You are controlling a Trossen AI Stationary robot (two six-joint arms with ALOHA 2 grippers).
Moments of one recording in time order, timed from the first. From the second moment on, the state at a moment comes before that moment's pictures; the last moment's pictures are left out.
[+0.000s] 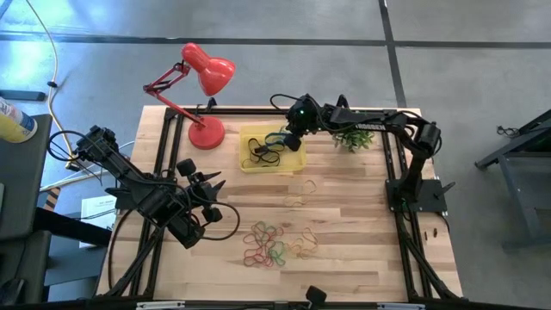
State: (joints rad) left arm -0.58 1.33 1.18 -1.26 -1.16 -0.79; right arm -0.49 1.82 1.25 -0.20 -0.01 -0.02
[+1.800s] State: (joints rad) left arm -0.15 1.48 1.18 -0.69 -0.01 0.47; right arm 0.12 1.52 1.25 -0.73 -0.14 0.12
